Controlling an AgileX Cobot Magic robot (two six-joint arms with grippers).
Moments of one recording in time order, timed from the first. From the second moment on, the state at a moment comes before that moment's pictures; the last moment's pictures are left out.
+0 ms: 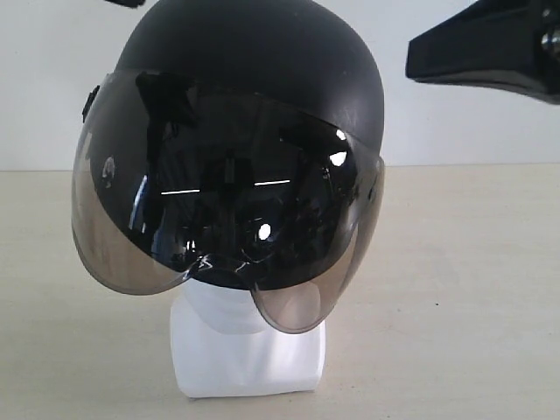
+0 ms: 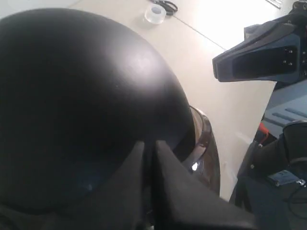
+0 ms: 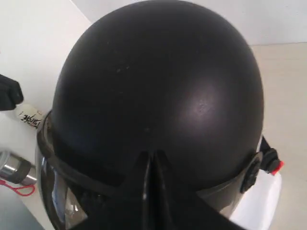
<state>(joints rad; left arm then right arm) -0.39 1.29 -1.56 -0.67 1.22 0.51 0.43 0.94 -1.00 0.74 0.66 -0.20</state>
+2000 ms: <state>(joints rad) -0.44 1.19 -1.36 -0.54 1.23 0.43 0.70 1.00 -0.87 0.77 0.51 -0.14</state>
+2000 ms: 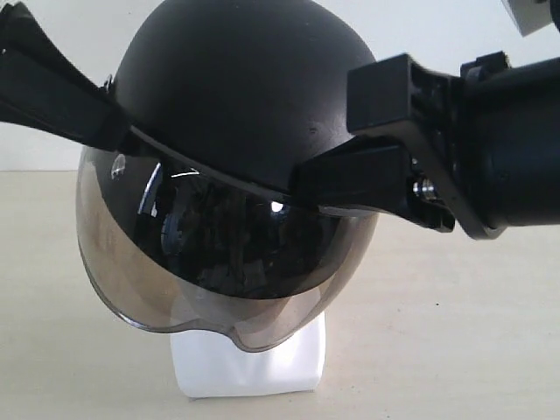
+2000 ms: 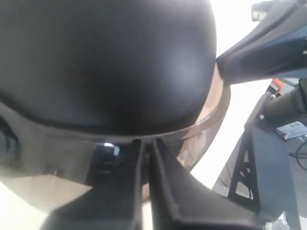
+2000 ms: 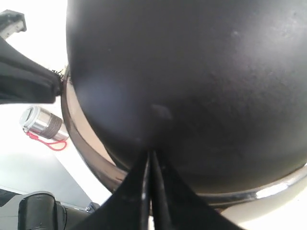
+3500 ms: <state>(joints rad) -0.44 1.25 -1.38 -0.58 1.19 0.46 0.70 1.00 -0.87 0.76 0.55 -0.15</state>
